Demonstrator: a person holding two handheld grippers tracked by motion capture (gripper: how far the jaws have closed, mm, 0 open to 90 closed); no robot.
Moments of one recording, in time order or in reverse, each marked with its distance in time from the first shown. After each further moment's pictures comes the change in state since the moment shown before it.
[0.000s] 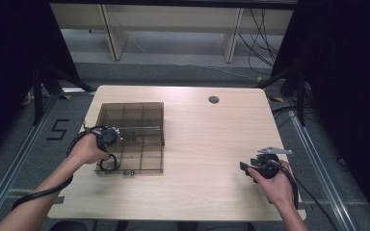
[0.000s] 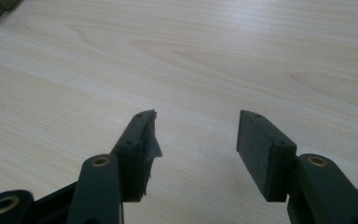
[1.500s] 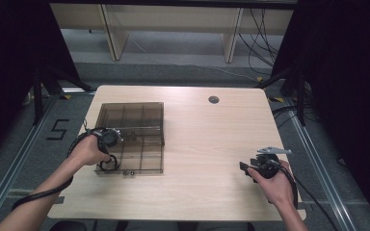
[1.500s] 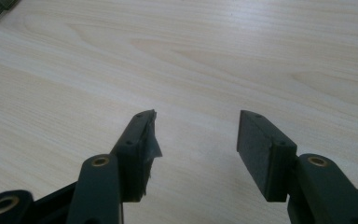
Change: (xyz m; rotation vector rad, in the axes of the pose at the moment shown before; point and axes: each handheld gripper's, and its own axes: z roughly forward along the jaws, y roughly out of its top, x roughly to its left) left arm -0.004 -0.001 -0.001 -0.004 -0.008 -0.029; right arm 0.002 0.001 0.000 0.014 -0.003 0.018
